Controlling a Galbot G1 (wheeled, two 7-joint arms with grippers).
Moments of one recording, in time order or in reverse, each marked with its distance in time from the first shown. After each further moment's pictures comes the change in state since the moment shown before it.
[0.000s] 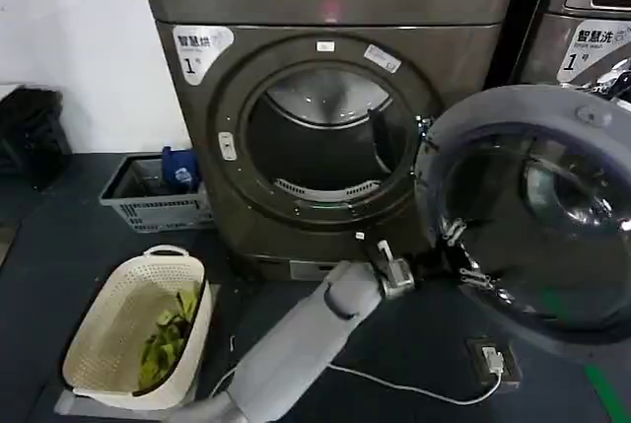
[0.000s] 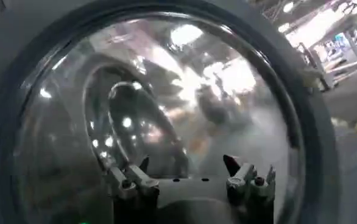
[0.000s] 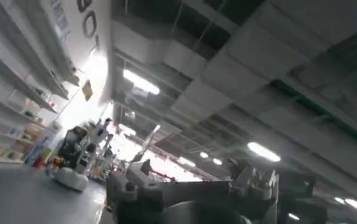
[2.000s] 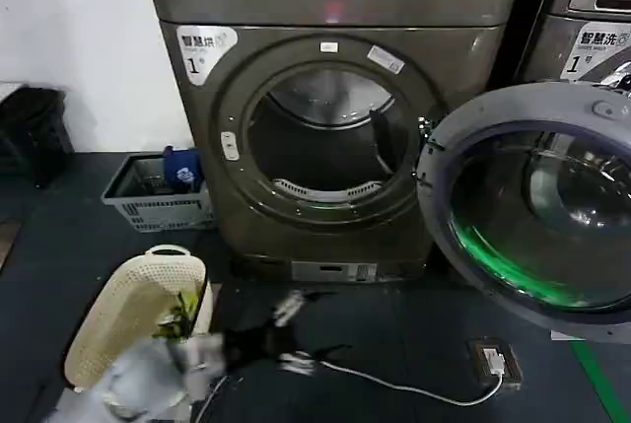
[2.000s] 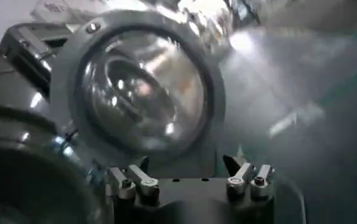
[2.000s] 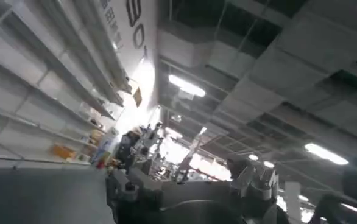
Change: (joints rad) left arm 0.580 0.886 -0.380 -0.768 0.096 -0.139 0.044; right arm 0.098 -0.025 -0.162 0.035 -0.014 -0.044 -0.089
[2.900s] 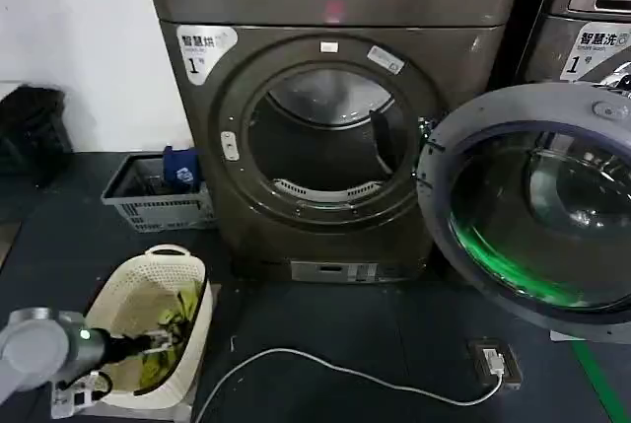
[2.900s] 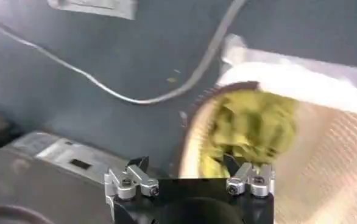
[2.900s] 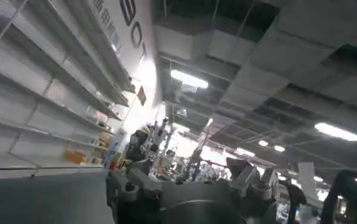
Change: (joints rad) left arm 0.189 0.263 -0.338 0.114 1.323 -0.432 -0.048; right arm 0.014 0.013 -0.028 -0.021 0.095 0.020 -0.004
